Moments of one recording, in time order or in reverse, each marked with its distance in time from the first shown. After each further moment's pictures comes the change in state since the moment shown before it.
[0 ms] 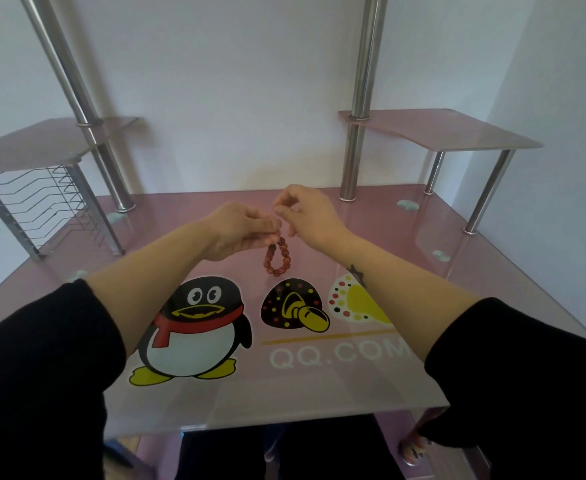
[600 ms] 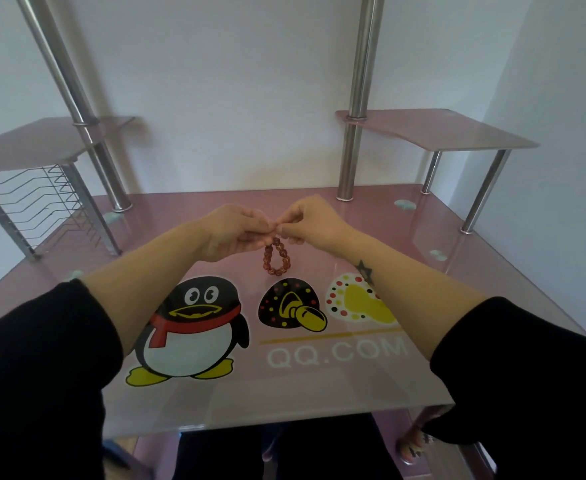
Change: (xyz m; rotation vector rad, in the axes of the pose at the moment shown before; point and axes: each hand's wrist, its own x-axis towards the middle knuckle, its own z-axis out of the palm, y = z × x) left_hand 0.001 -0.002 -0.005 0.015 -0.023 -0.029; right_hand -0.008 0.002 -0.014 0.113 -0.231 0.102
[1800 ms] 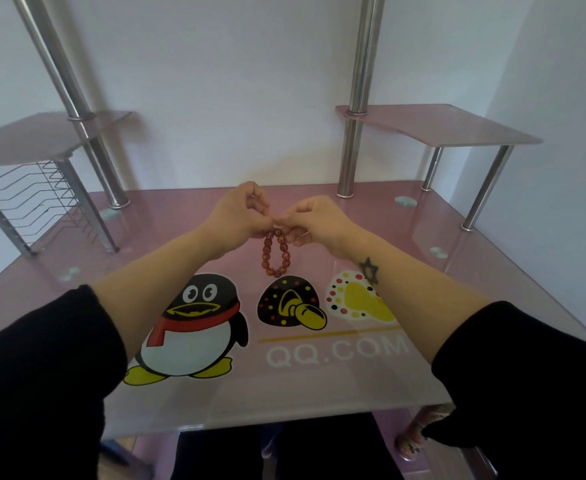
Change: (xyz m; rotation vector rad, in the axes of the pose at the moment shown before) left_hand 0.000 -0.004 0.014 0.380 0.231 0.414; right_hand 0.003 0.013 0.000 0.363 0.015 0.201
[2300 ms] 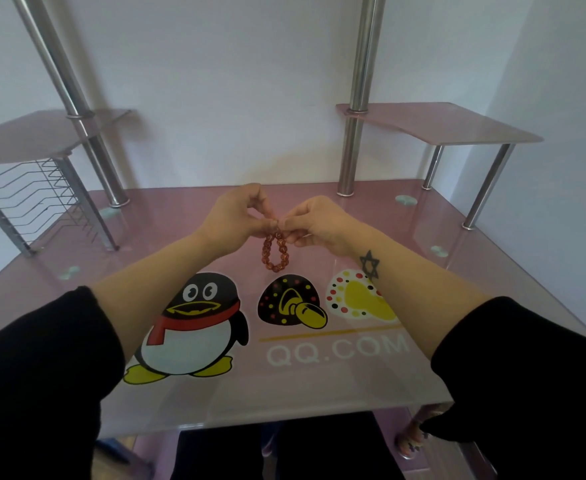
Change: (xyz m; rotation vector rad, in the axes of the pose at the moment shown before) left_hand -0.003 -0.006 -0.002 0.156 0.011 0.172; right_hand 0.002 -0.003 -0.001 0.031 -0.046 0.118
